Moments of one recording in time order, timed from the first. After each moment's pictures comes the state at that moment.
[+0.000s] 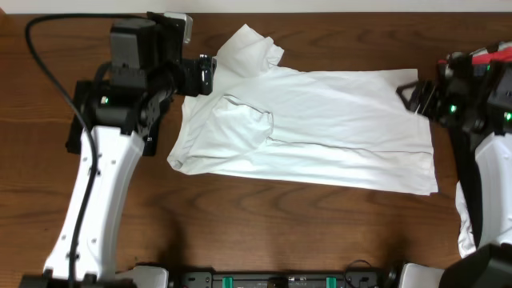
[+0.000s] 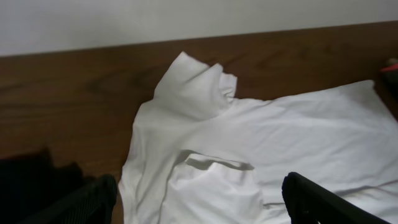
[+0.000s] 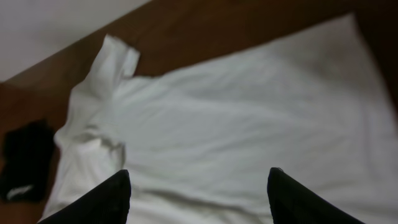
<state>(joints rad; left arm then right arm) -0.13 1.48 1.47 -0.70 0.23 -0.05 -0.30 1.49 1.25 -0.65 -0.53 0.15</state>
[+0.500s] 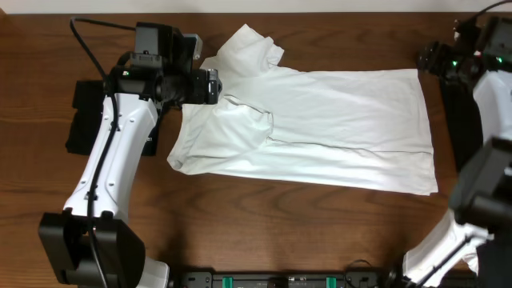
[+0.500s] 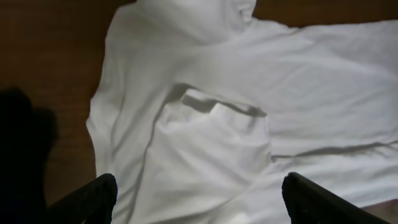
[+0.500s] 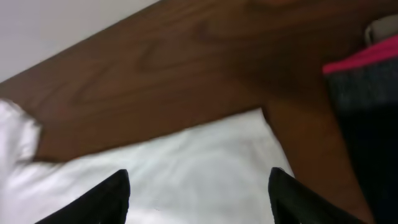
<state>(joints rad) -0.11 1.66 1.48 -0.86 0.29 -0.07 -0.33 2.07 1.68 -0.54 -0.37 0.16</state>
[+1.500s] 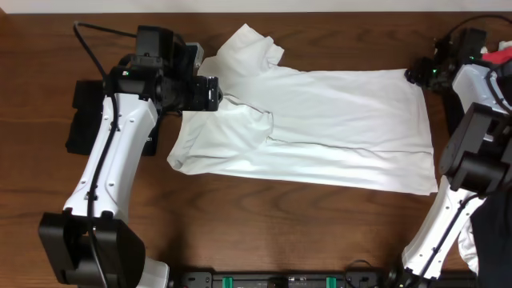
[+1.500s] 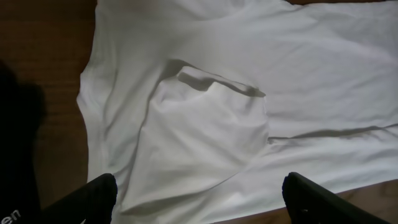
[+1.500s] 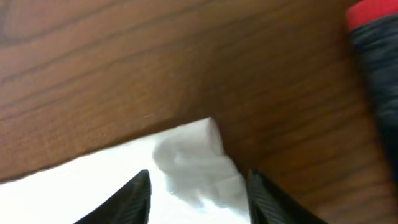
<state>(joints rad) -0.11 1.66 1.48 -0.92 0.31 -0.07 -0.31 2.36 1.80 -0.55 -0.28 0.14</state>
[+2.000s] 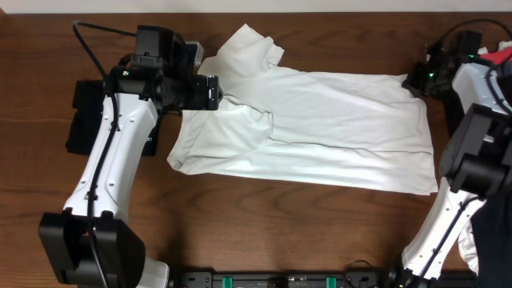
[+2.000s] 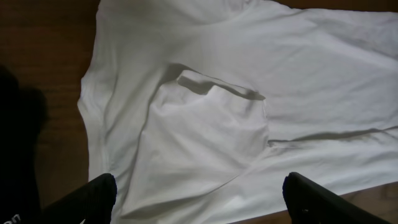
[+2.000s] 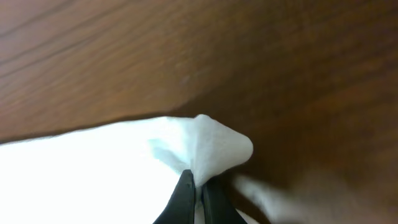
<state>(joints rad) -0.11 1.66 1.48 -0.91 0.31 -0.07 -0.31 2.32 1.80 -0.70 -0.37 0.10</state>
